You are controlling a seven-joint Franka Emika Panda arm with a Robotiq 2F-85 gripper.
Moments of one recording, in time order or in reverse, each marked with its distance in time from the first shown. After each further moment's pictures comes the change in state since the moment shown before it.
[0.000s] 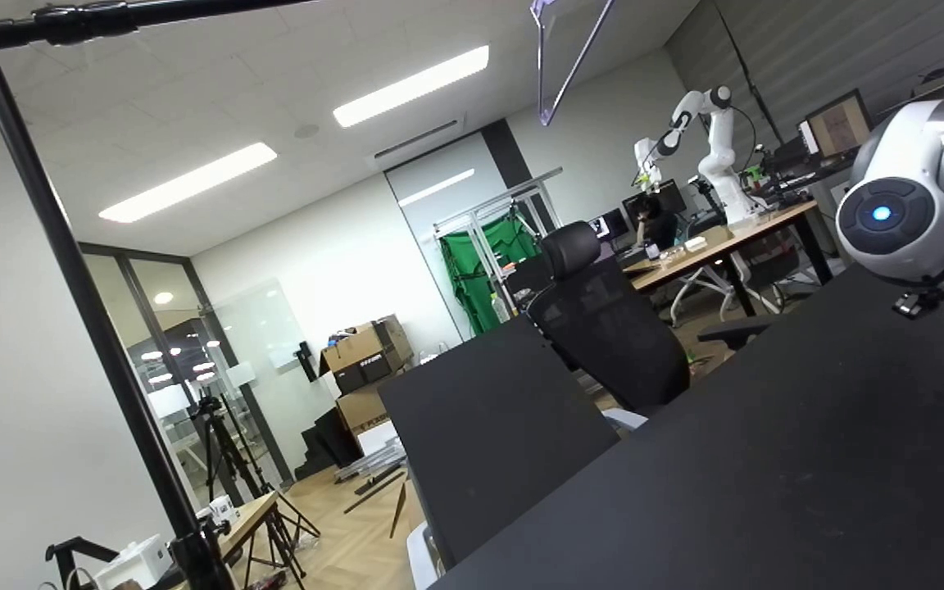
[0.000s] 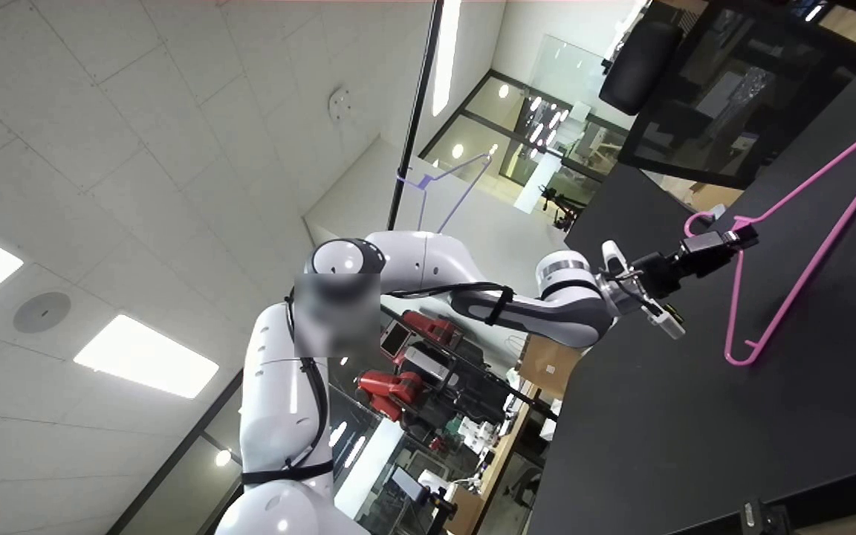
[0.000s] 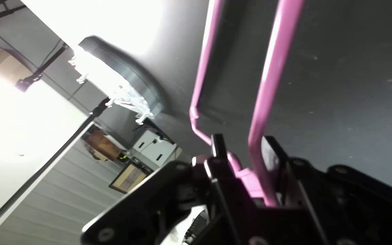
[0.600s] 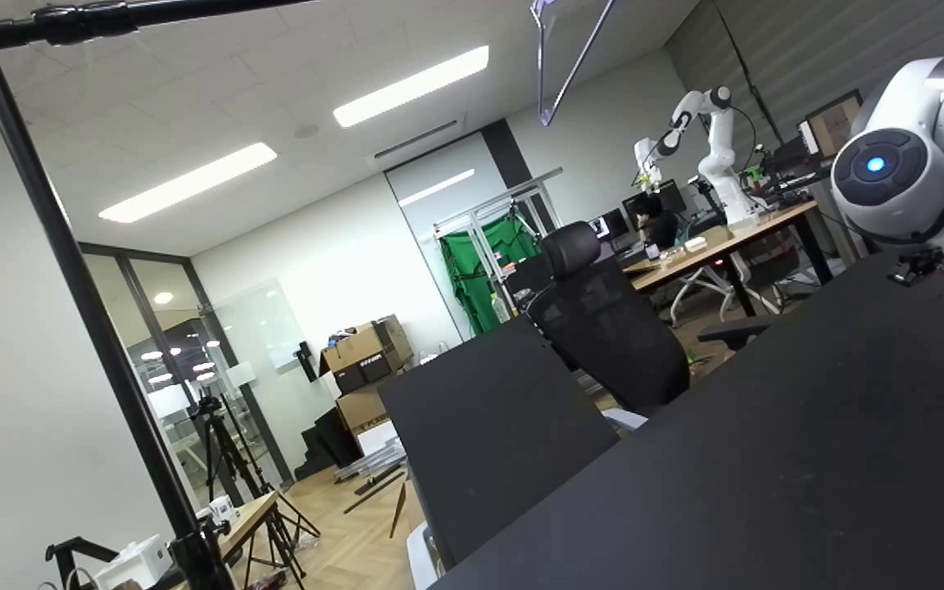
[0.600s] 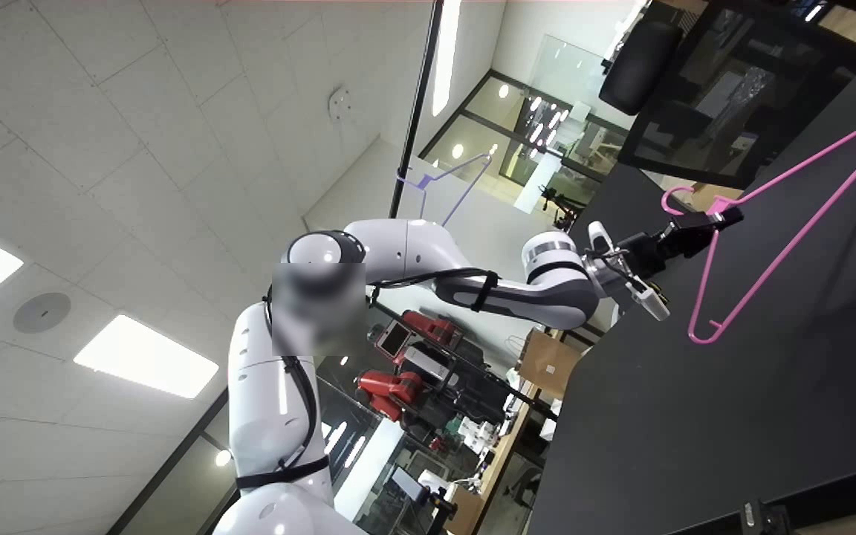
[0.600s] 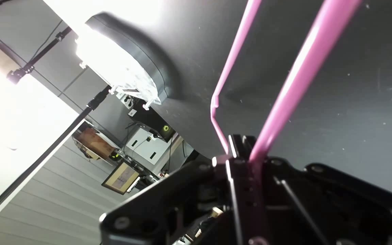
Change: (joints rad) arm -0.057 -0.084 0.016 -0.035 -0.015 0.038 -0.070
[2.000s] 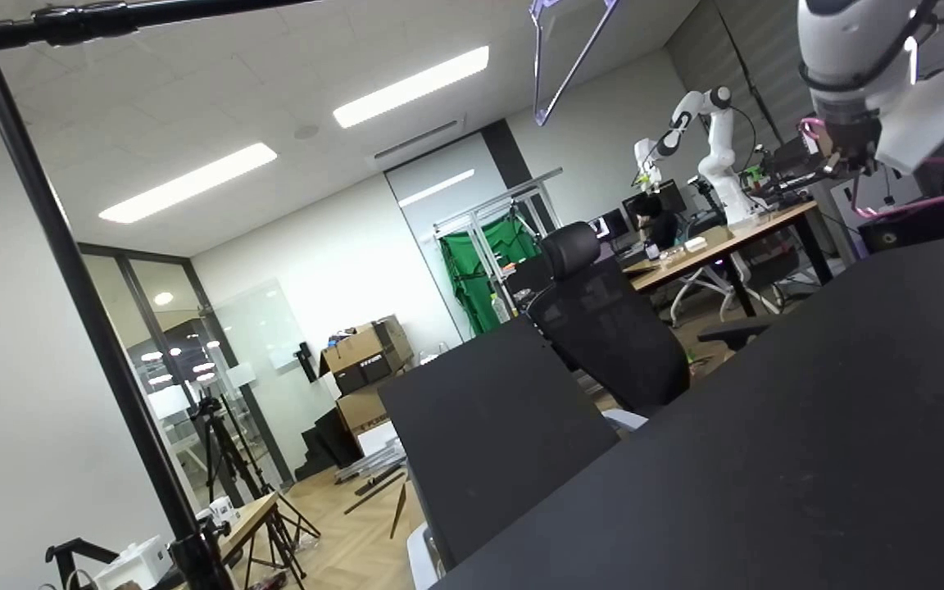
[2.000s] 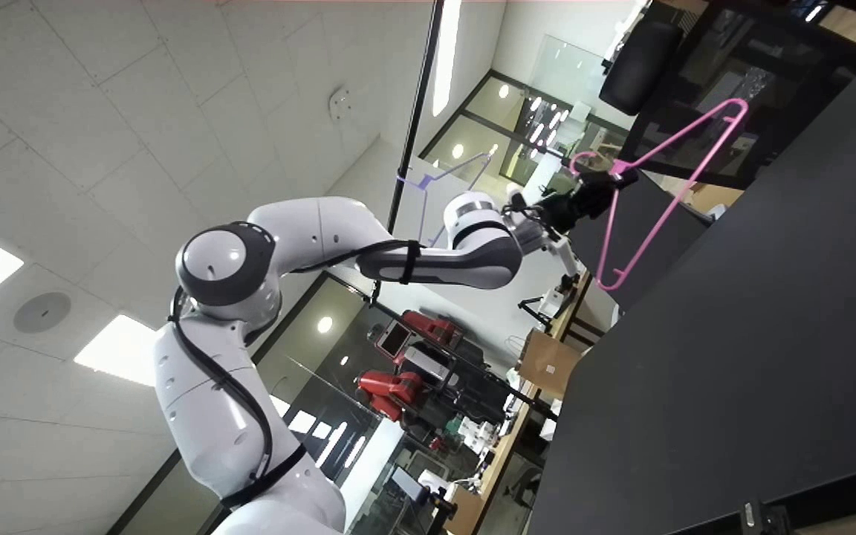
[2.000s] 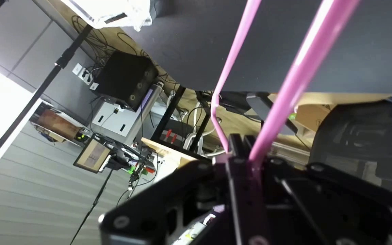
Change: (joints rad) arm -0.268 -0.339 0.248 -0.153 -0.046 0.154 -0.112
